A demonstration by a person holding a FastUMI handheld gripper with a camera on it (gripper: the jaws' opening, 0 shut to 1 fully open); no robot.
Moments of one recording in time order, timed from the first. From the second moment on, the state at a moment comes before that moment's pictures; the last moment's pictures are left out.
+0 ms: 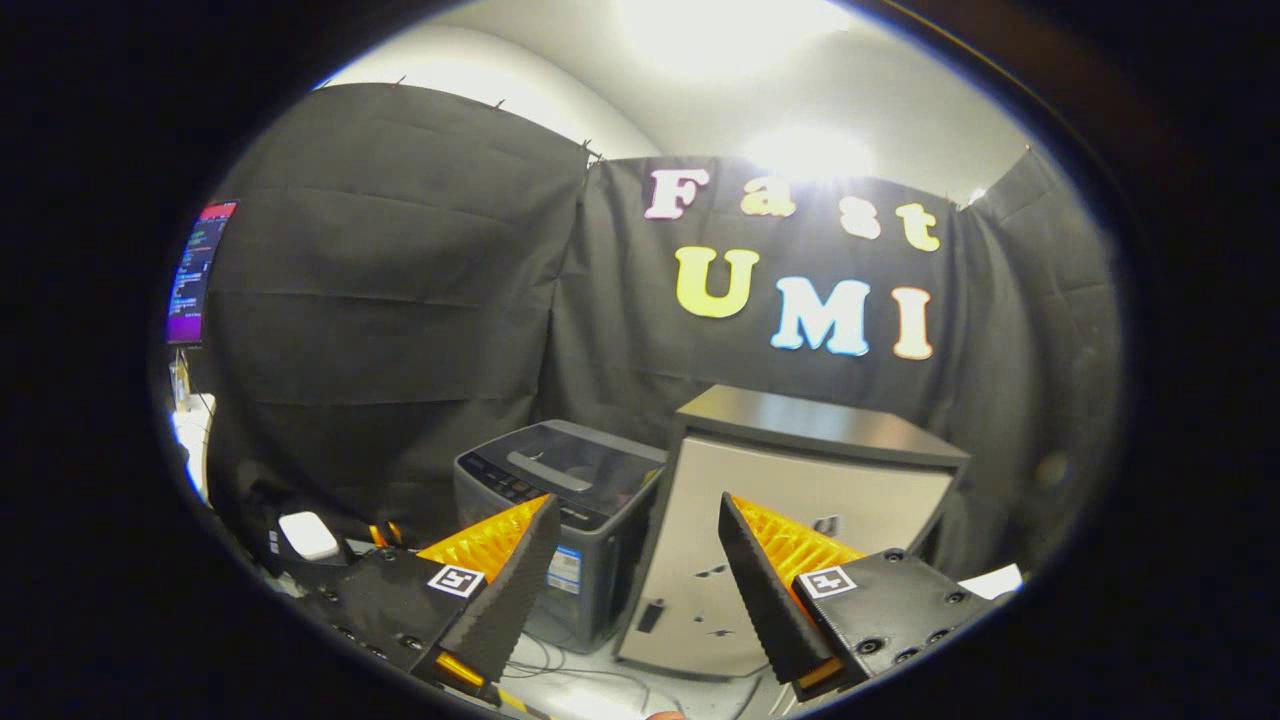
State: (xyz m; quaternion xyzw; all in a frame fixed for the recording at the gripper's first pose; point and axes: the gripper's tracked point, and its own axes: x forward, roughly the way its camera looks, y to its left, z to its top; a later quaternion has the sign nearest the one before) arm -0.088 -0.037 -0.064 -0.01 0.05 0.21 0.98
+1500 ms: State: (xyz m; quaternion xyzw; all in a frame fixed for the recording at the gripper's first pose) arm -0.119 -0.086 -0.065 -0.01 0.03 0.15 0.99
